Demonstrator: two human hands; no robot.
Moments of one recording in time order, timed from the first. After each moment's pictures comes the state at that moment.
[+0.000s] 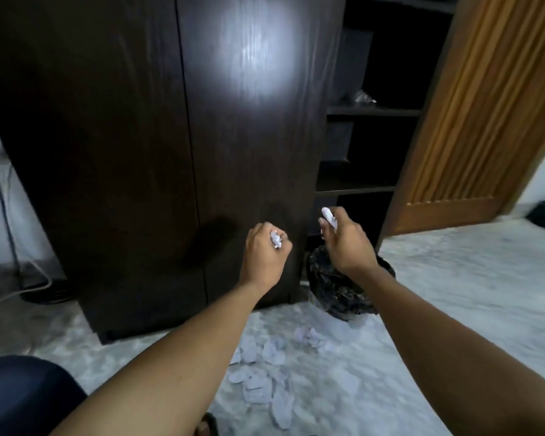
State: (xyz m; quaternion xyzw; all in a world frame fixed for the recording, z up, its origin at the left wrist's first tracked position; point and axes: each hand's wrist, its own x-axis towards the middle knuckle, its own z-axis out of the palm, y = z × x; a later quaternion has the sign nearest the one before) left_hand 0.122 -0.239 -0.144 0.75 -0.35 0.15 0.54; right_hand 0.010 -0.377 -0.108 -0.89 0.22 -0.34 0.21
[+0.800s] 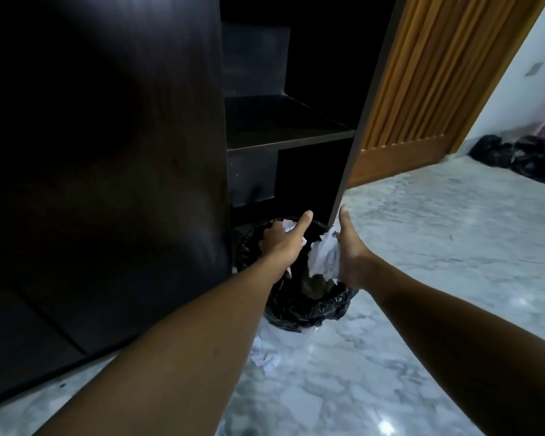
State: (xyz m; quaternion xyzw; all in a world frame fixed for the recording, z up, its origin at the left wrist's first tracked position) left_hand 0.147 -0.525 -0.245 0.76 -0.24 -0.32 0.51; right_hand 0.037 -0.605 -0.230 -0.52 0.49 -0.12 0.69
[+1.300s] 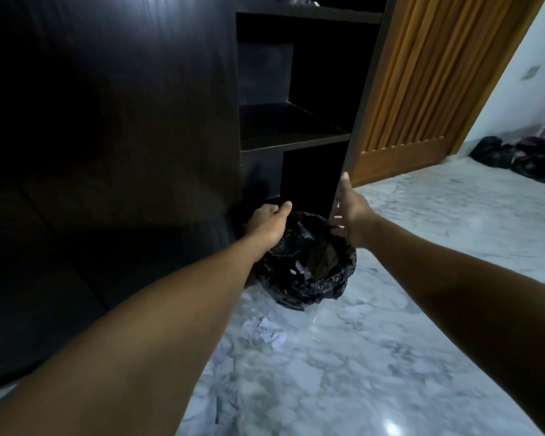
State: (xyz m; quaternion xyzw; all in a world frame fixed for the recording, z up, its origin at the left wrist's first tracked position) left_hand 0.150 -0.462 -0.193 0.78 -0.30 -0.28 0.47; right_hand 0.032 -0.579 -0.165 -0.58 0.47 -0.23 0.63
